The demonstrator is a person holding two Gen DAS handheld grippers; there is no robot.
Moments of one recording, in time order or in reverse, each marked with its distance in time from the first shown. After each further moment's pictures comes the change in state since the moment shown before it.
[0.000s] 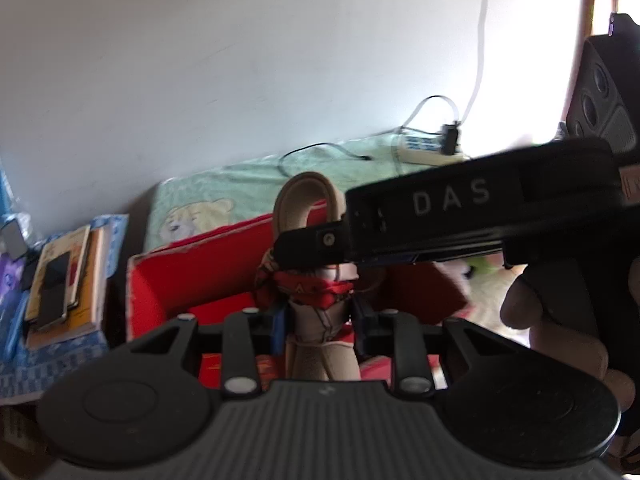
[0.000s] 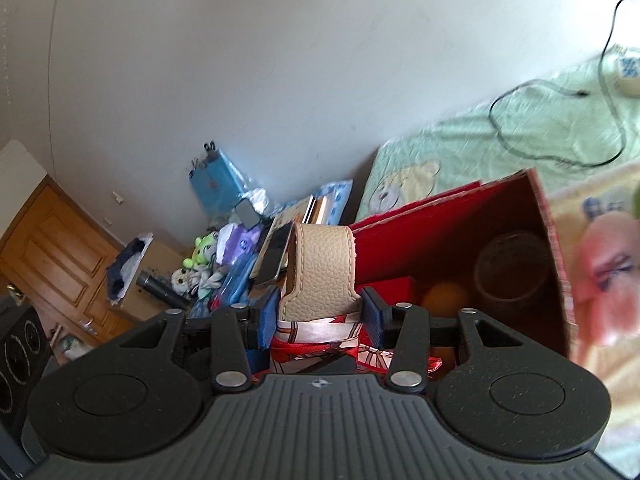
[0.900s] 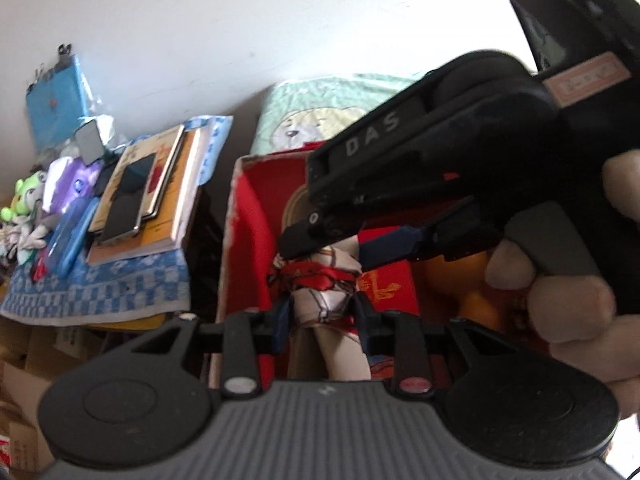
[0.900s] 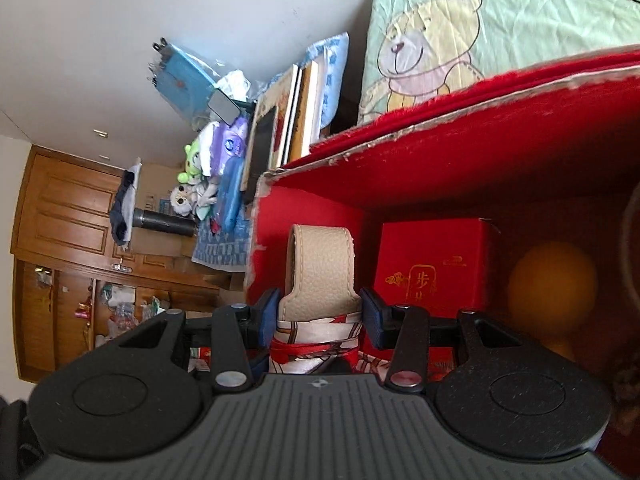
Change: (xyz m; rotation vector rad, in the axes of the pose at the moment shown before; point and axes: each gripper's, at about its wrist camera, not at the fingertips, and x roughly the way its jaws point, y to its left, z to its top) left arm 0.080 0.076 -0.023 -0.160 0.241 0.310; right arm 0.168 -0.024 0.021 0.189 0.464 0.063
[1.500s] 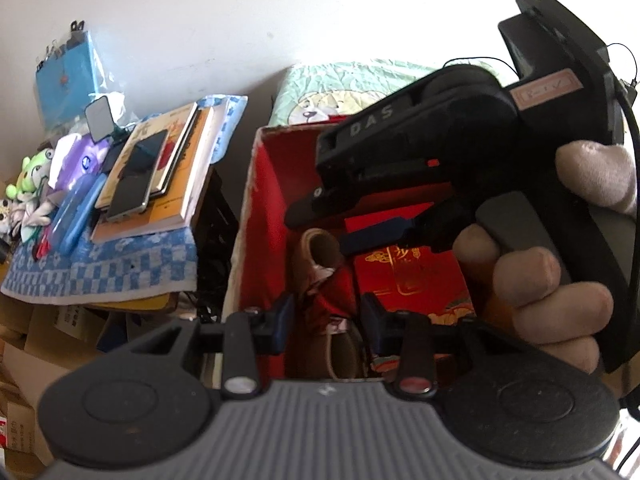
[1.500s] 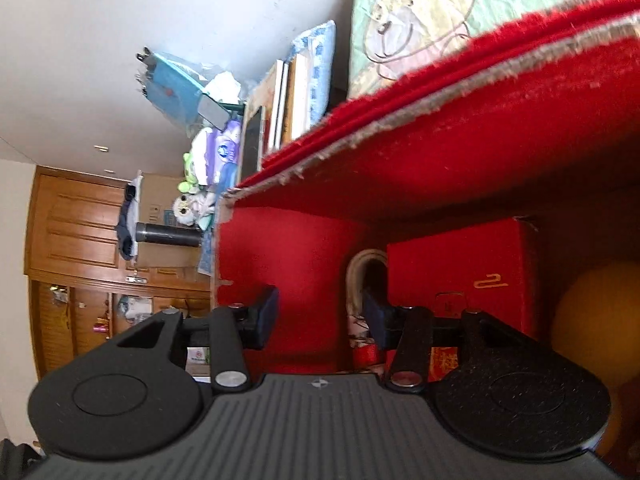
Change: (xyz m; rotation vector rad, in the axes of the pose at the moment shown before) left arm 0.013 0.011 -0.008 -0.033 0.032 0.011; right arm 0.020 -0.029 0.009 0.086 0.020 0.058
